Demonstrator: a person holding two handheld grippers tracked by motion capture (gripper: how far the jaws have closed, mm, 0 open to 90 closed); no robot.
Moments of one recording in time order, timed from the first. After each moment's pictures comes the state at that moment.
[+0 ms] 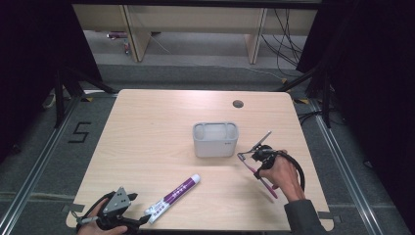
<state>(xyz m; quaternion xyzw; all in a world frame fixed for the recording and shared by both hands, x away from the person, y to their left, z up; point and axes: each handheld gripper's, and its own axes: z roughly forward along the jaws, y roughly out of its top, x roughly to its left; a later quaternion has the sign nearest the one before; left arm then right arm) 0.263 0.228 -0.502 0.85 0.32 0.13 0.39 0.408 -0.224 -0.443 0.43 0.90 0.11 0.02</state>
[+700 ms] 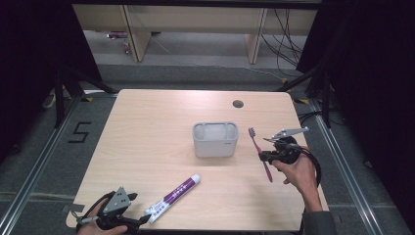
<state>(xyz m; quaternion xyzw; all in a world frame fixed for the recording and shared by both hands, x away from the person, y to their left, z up) 0.264 0.228 -0.502 0.85 0.32 0.13 0.38 0.395 -0.264 -0.406 0.44 0.82 0.35 0.10</state>
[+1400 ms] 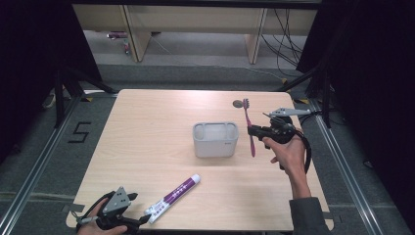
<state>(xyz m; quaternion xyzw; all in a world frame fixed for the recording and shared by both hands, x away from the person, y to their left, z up) 0.264 0.229 -0.501 0.85 0.32 0.13 0.39 0.426 -0.235 -0.365 0.43 0.76 0.46 0.12</state>
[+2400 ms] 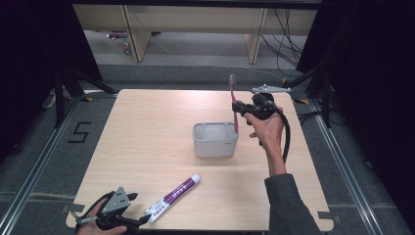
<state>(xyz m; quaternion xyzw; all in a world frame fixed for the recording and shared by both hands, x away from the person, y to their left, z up) 0.263 0.229 -0.500 0.85 0.32 0.13 0.39 0.482 -0.191 -0.349 0.43 0.74 0.50 0.14</state>
